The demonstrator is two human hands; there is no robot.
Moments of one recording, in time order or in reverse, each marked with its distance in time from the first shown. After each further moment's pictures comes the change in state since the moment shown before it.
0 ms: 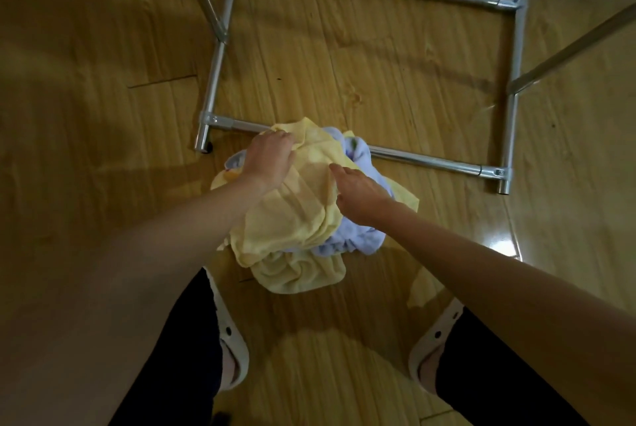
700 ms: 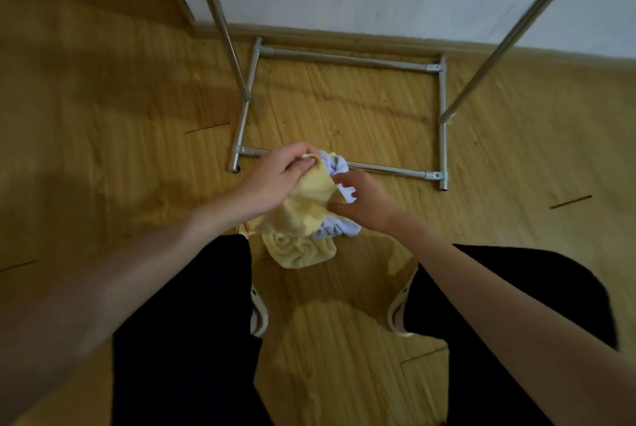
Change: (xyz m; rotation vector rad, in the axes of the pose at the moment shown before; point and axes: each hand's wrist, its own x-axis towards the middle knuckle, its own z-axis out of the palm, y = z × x) left_hand -0.199 0.119 -0.237 -0.752 -0.006 0.121; right_hand -0.215 -0.099 -0.121 0.475 0.290 -0.083
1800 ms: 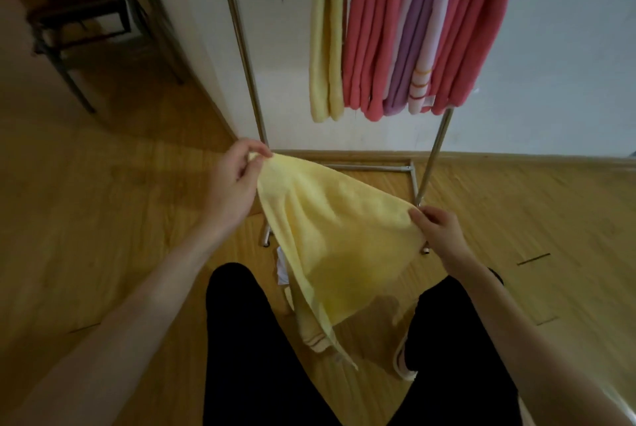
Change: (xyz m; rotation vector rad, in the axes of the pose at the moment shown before) left_hand -0.188 0.201 -0.101 -0.062 0.571 0.199; right_hand -0.204 -0.096 -0.120 0.470 0.544 0.178
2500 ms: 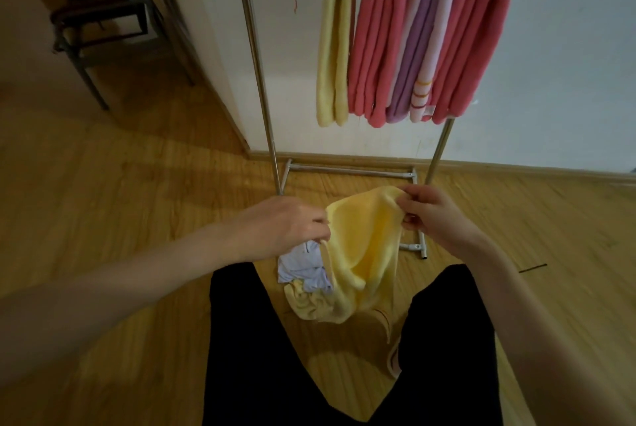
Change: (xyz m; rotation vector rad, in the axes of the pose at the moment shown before) left_hand -0.035 0.033 0.011 0.836 -0.804 0.744; right_hand -0.024 -0.073 -0.013 0.133 -0.392 -0.076
